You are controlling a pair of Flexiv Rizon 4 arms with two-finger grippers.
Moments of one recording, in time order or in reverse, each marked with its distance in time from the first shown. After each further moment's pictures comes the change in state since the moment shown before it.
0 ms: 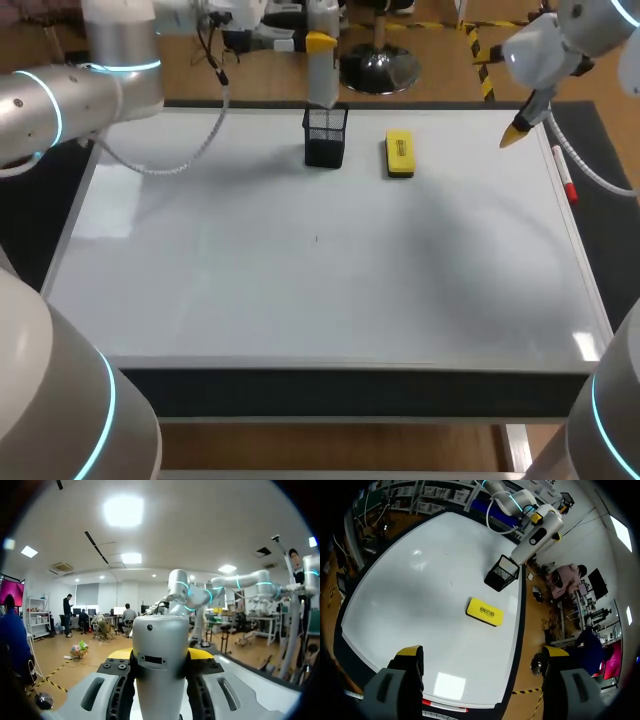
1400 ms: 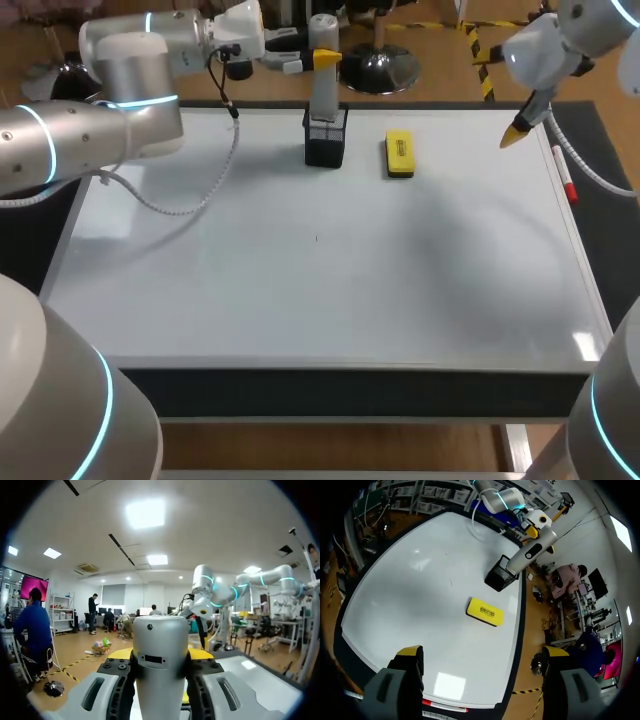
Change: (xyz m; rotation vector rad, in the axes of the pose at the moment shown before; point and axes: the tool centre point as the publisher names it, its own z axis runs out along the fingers) left arm -0.022 0.038 -0.007 0.023 -0.249 -0.018; right arm 0.000 0.000 0.000 0.000 -0.001 0.000
